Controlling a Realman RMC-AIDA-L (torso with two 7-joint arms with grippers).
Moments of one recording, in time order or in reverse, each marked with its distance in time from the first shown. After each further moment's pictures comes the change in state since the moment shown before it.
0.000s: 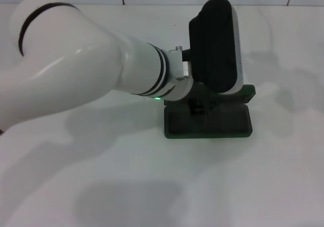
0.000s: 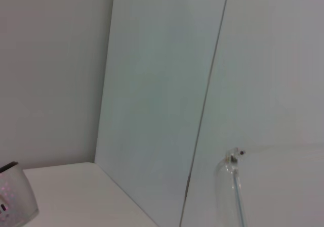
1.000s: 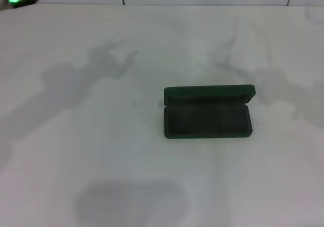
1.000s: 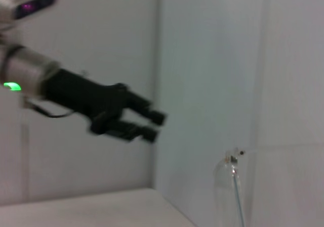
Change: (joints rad) left arm 0.436 0.005 -0.534 0.655 -0.295 0.039 0.025; right arm 0.039 -0.005 0.165 0.230 0.125 -0.290 -0.165
